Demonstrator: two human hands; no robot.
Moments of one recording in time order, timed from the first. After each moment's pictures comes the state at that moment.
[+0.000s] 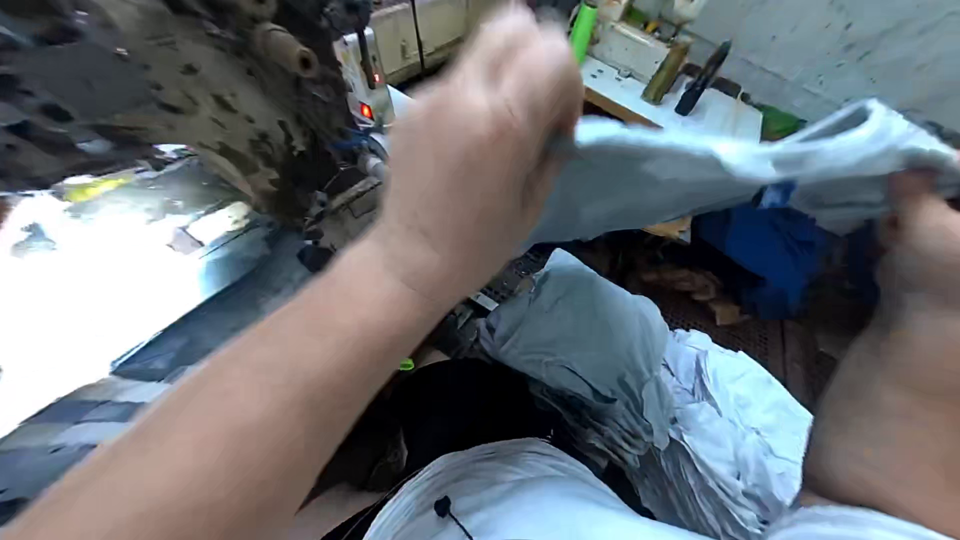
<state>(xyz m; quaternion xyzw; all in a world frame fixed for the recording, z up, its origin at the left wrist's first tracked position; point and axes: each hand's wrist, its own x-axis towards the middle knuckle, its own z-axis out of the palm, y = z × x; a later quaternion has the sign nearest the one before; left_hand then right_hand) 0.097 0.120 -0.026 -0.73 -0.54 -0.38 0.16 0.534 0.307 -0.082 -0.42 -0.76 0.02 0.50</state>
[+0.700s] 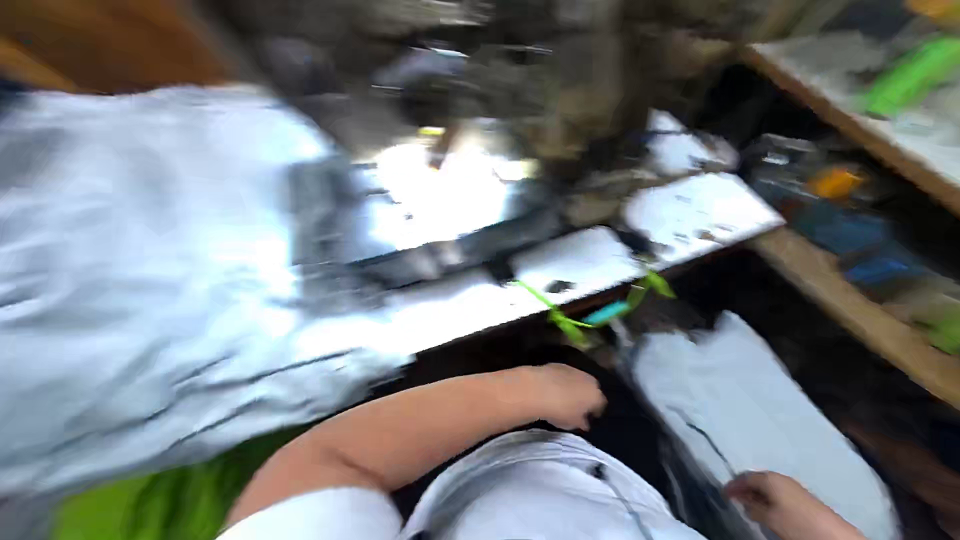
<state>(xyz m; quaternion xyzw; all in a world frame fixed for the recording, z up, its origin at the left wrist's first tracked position) 0.062 -0.020 -0.245 -0.70 -0.59 0.02 -0.41 0.383 0.191 -0.297 -0.31 -0.80 0.36 -0.36</state>
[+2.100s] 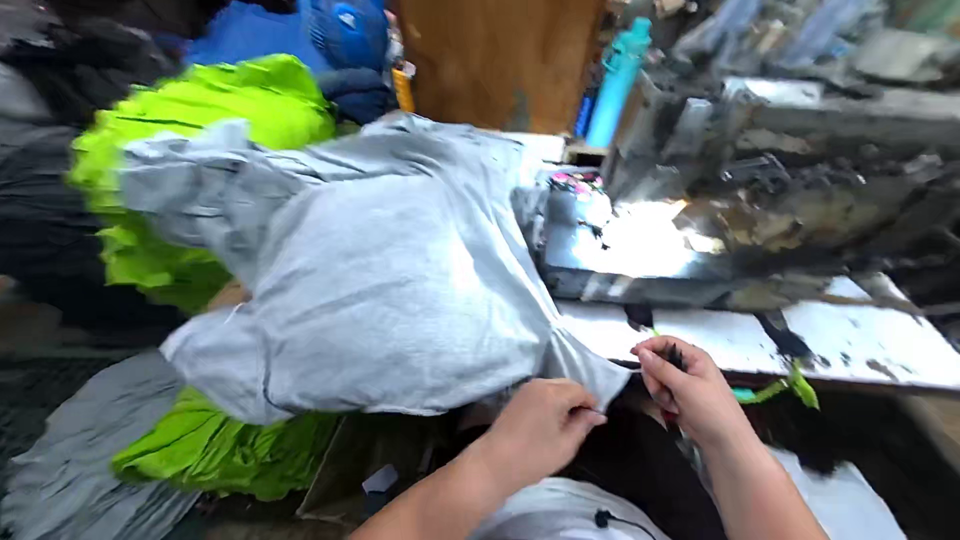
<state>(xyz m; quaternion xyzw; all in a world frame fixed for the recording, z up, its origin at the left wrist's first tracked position) 0.065 -0.220 -0.175 -0.38 -0.80 -0.46 -0.06 0.085 0.014 -0.179 -0.03 -0.71 0.70 0.05</state>
